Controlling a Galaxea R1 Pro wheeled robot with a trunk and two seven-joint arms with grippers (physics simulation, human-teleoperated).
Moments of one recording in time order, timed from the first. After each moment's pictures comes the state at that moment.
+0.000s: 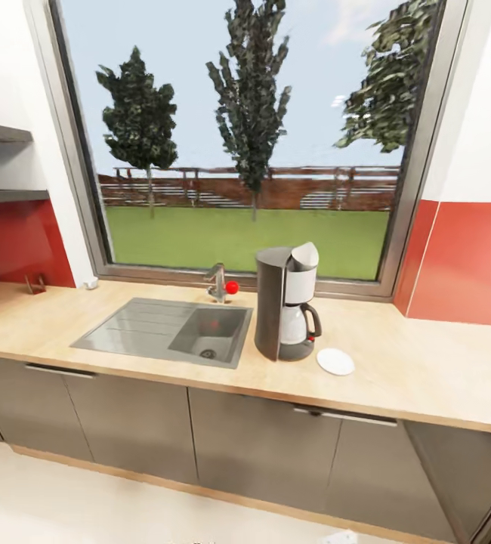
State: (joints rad) left arm 0.20 0.05 0.13 -0.17 0.02 -0.21 0.21; right arm -0.42 0.12 -0.75 -0.03 1.01 -0.09 -0.21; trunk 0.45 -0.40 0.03
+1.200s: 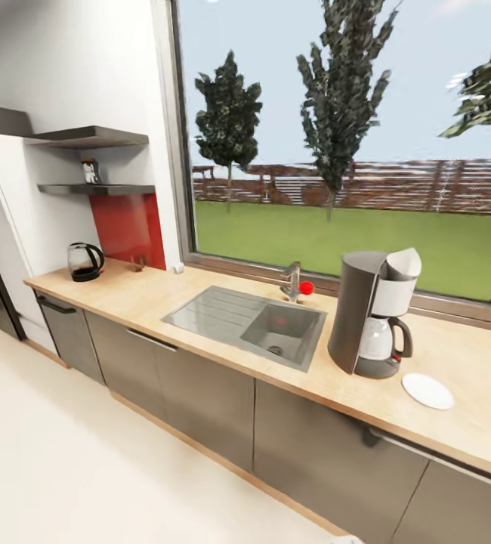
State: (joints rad) left arm 0.20 0.02 0.13 -0.18 0.02 -0.21 0.21; right arm -0.41 0.11 0.05 -0.03 0.06 -0.09 -0.20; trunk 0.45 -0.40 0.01
